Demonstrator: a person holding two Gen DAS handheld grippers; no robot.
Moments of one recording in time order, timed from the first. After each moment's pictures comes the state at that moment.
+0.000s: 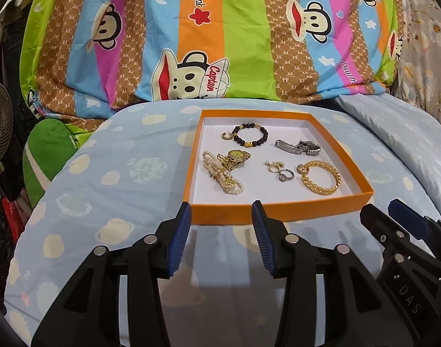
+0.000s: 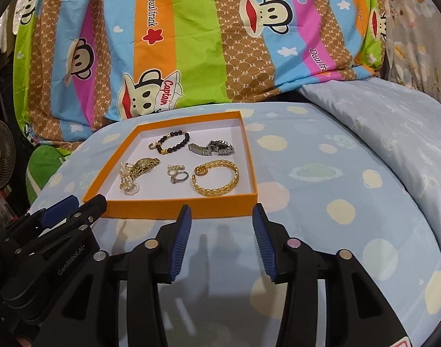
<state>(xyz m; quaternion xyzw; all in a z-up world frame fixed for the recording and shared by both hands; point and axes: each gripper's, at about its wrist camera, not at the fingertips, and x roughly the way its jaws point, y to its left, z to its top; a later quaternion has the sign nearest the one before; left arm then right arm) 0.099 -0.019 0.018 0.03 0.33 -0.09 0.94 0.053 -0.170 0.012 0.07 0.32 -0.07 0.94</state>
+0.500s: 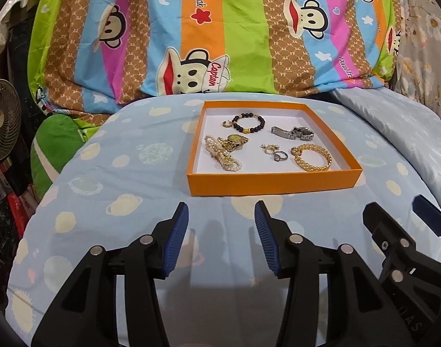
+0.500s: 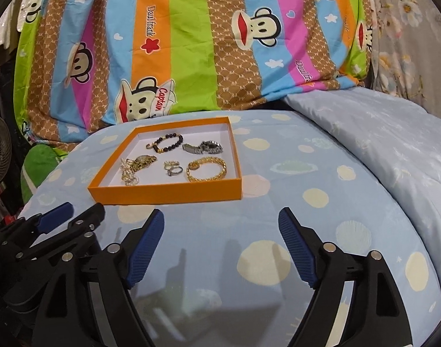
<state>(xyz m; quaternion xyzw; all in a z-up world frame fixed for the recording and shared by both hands) 0.067 -0.018 0.017 0.04 0.33 -0.08 0.94 0.021 -0.167 0.017 0.06 0.31 -0.12 0.94</state>
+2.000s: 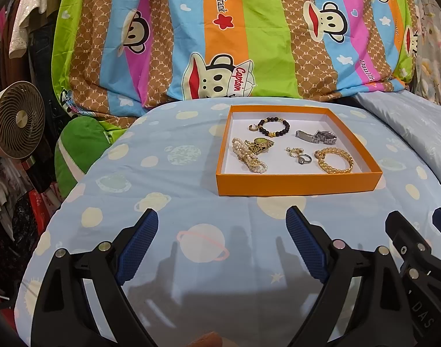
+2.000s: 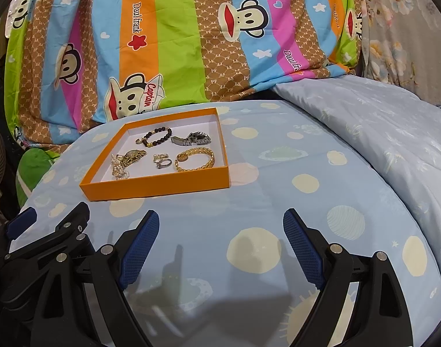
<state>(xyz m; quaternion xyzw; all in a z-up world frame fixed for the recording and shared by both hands) 0.063 -0.012 0.020 0.05 0.32 -0.02 0.95 0.018 -0.173 0.012 0.08 0.31 -0.12 0.94</state>
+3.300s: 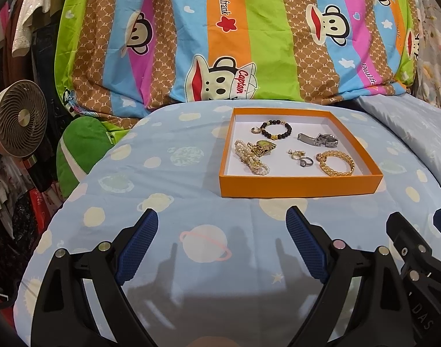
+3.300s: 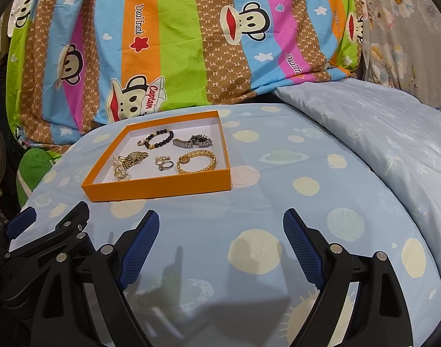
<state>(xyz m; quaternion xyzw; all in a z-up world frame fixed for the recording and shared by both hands) 0.060 -0.008 0.022 0.05 0.32 -0.01 0.95 0.016 -0.172 0.014 0.08 0.31 -0.12 0.94</state>
